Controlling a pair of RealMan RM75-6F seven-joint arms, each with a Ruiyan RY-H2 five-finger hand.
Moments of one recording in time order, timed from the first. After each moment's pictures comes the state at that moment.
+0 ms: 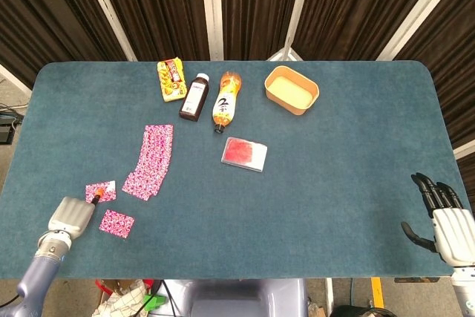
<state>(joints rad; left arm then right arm) -0.58 -1.25 0.22 -1.75 0.76 1.12 0.91 0.06 -1.05 0.04 -1.60 -1.58 1.52 0.14</state>
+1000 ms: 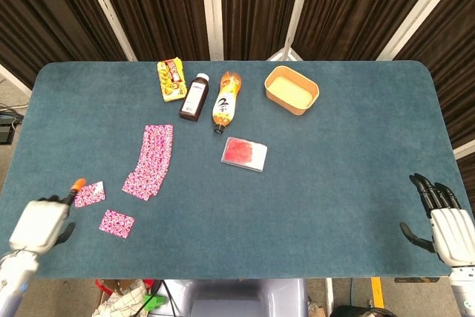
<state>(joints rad) -0.30 -1.05 0.25 -1.93 1.32 1.52 0.49 0.07 -1.06 0.04 -1.61 -1.58 1.52 0.13</state>
